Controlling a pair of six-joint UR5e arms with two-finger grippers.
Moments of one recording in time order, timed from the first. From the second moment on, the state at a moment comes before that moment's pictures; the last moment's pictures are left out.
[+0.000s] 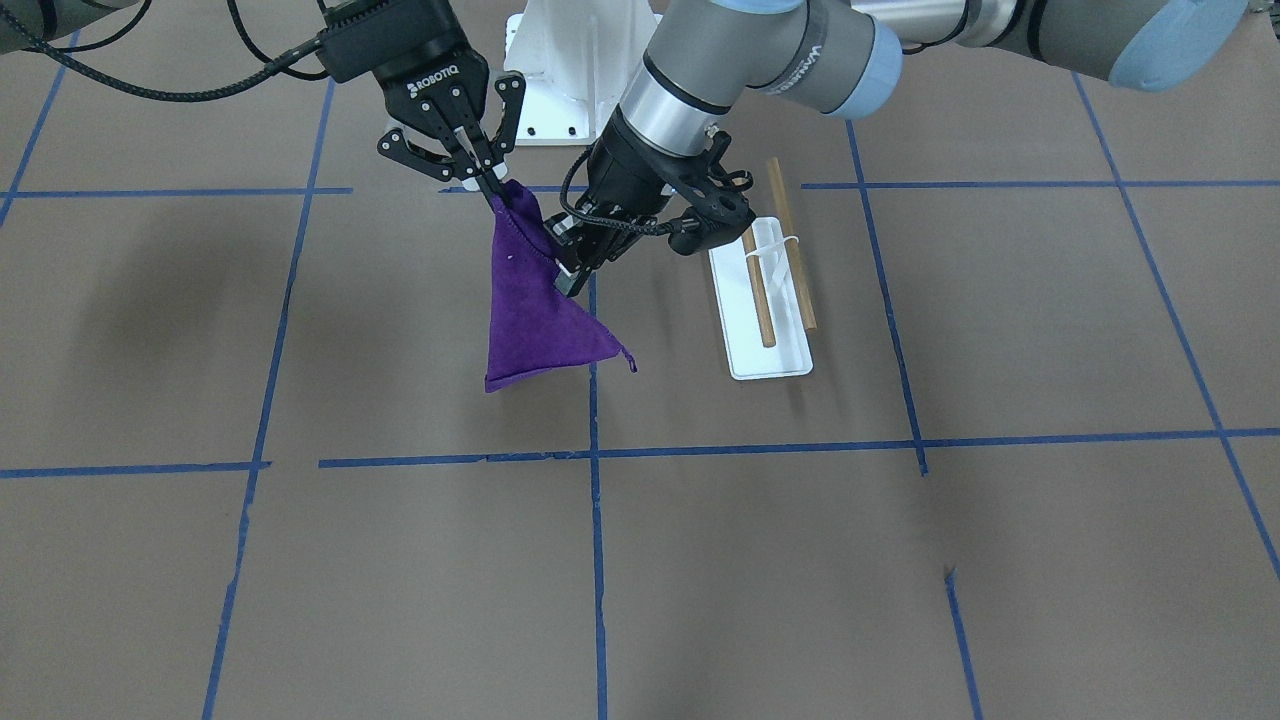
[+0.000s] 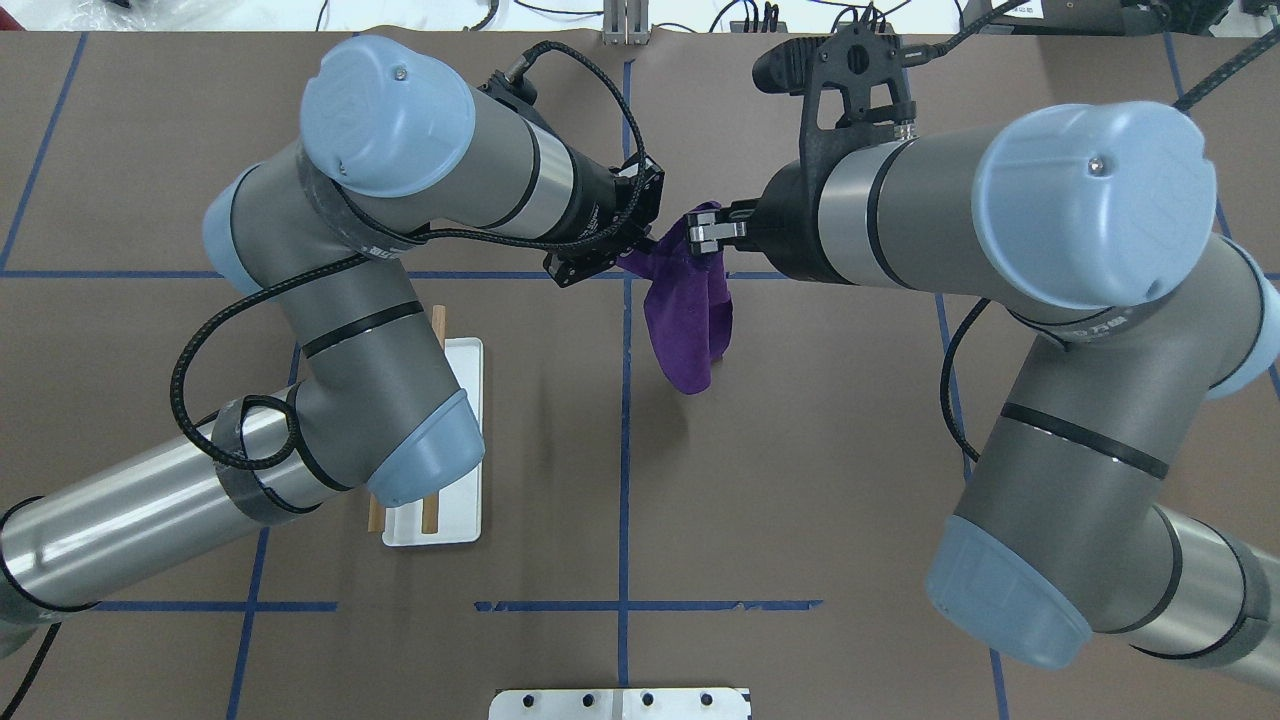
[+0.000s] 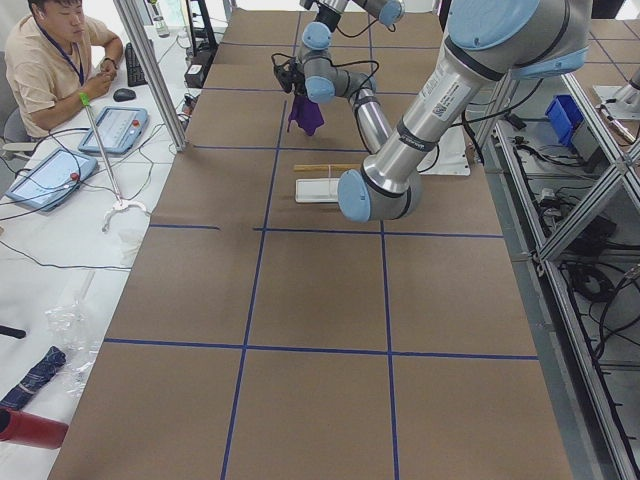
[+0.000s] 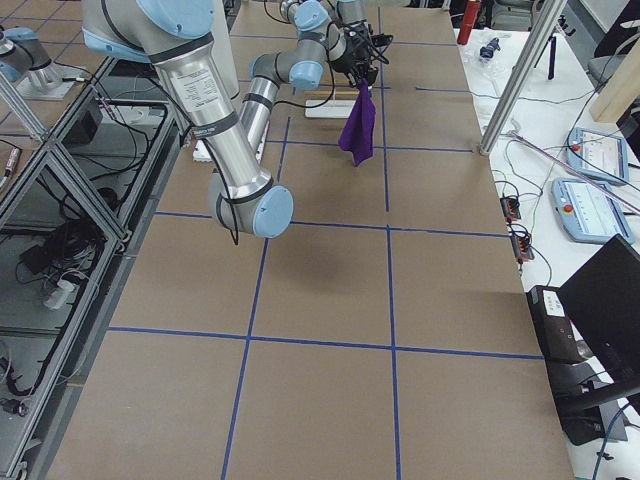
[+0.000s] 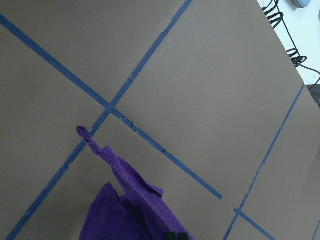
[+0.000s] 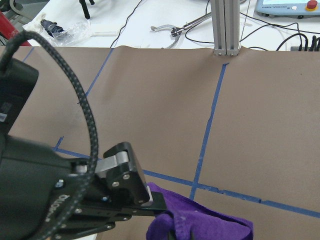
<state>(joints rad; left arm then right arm) -0.64 -2.37 -1.70 -1.94 -1.89 -1.97 0.61 -1.00 2.13 -1.45 1.65 1.02</state>
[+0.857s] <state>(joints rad) -0.67 -2.18 -1.88 -1.93 -1.90 -1.70 0.67 -1.06 2.12 -1.57 1.78 0.96</state>
